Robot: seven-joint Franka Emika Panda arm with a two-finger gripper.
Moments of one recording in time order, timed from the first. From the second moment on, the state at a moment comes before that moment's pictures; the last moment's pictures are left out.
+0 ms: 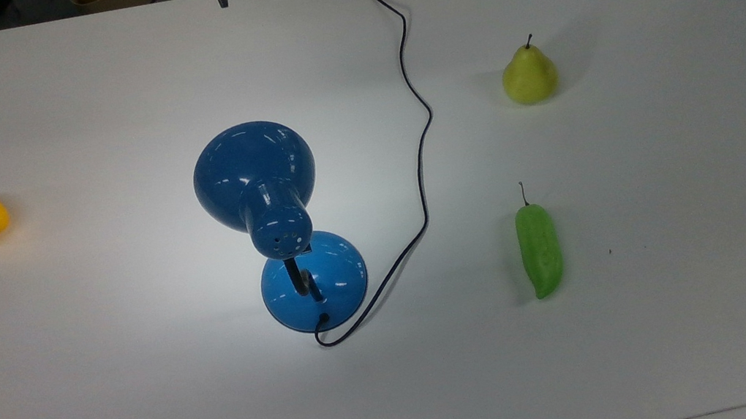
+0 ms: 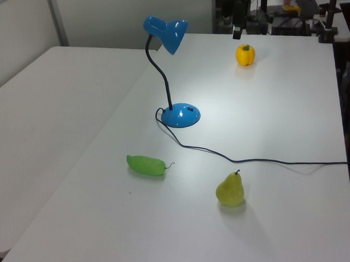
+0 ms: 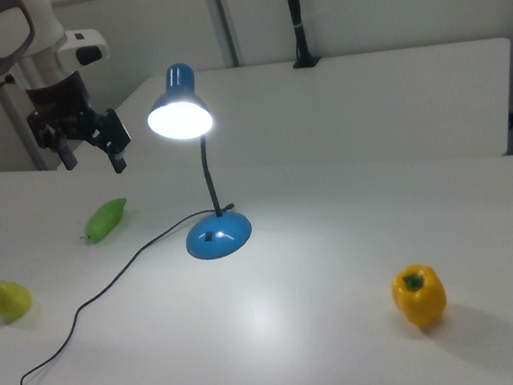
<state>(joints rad) 0.04 0.01 0.04 -1.62 0.06 1.72 -0.01</state>
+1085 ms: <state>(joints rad) 0.04 -0.02 0.04 -1.62 0.06 1.68 -0.01</state>
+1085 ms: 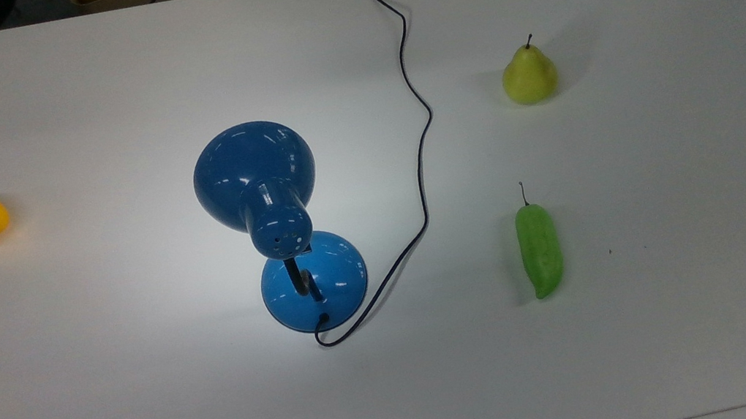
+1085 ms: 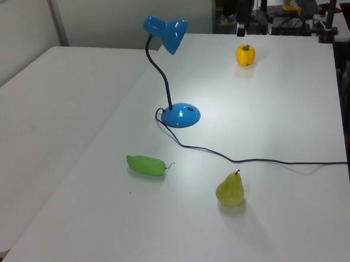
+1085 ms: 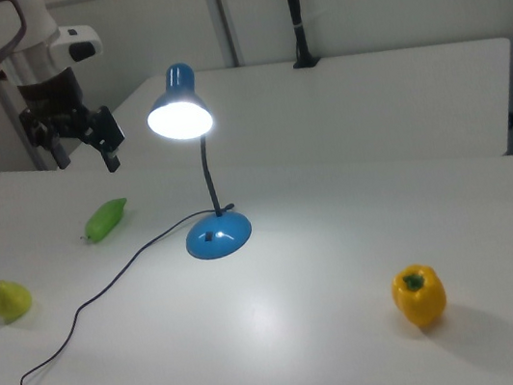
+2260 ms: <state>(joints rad) 0.04 -0.02 0.04 -1.64 0.07 1.68 -0.01</state>
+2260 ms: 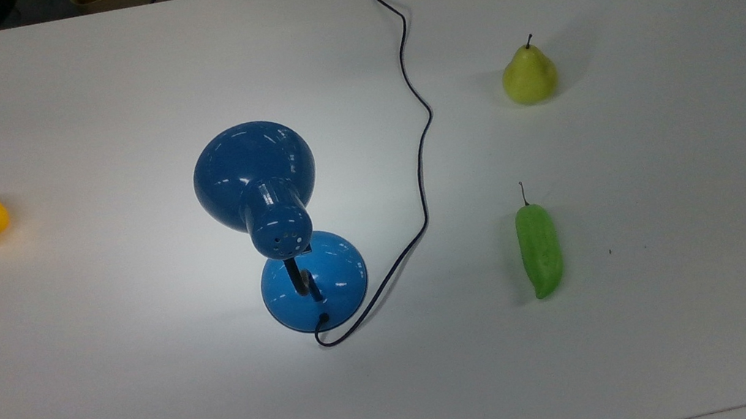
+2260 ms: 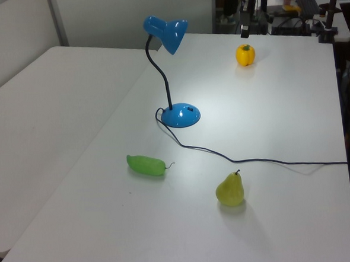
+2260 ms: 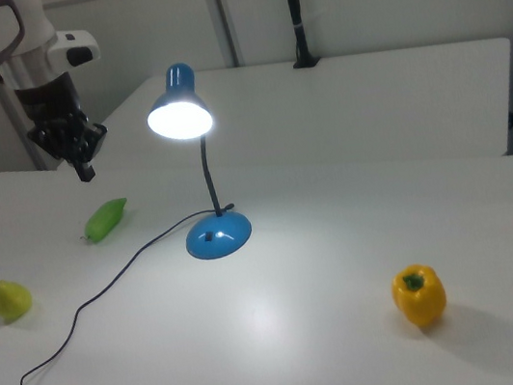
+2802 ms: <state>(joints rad) 0.04 -0.02 0.04 -1.71 0.08 1.77 -0.01</state>
